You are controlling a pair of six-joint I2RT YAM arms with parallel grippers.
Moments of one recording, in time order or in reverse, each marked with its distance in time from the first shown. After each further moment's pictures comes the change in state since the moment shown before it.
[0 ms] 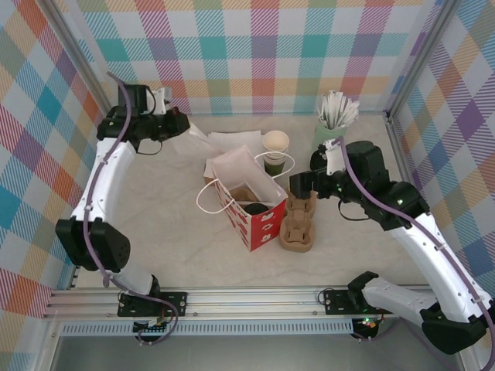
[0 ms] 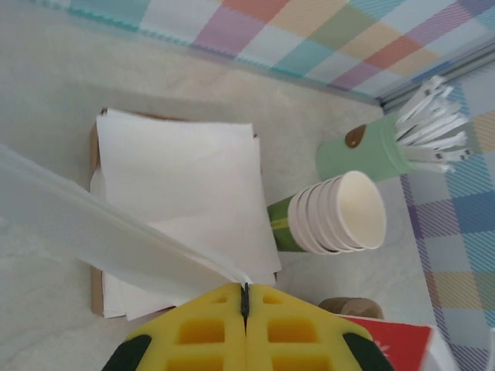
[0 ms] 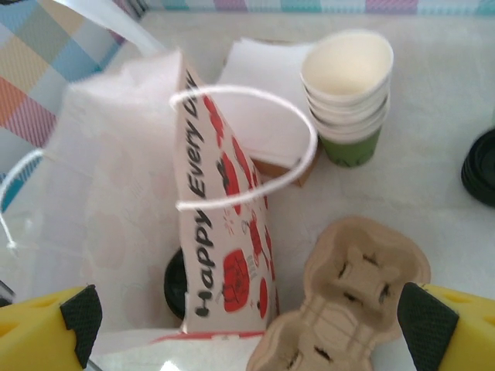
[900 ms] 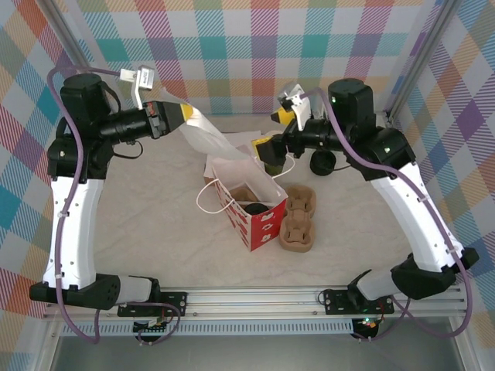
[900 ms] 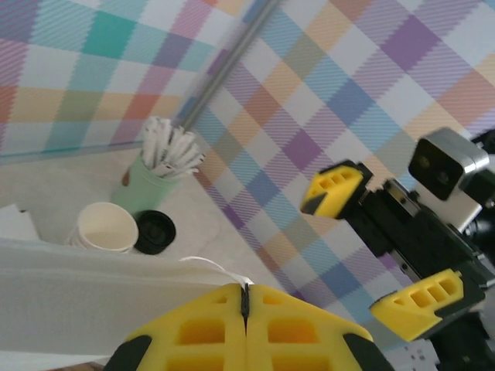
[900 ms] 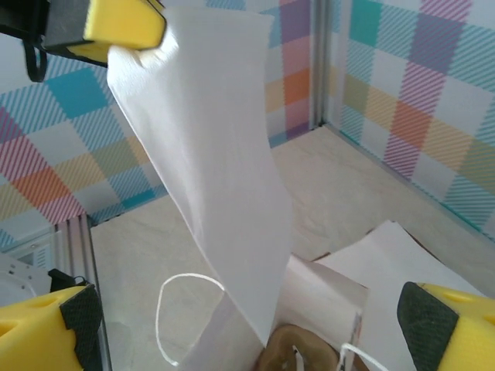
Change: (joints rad) left arm -0.051 -0.262 0.177 -0.043 0.418 -0.043; right arm 0.069 0.428 0.647 0.002 -0.377 -0.355
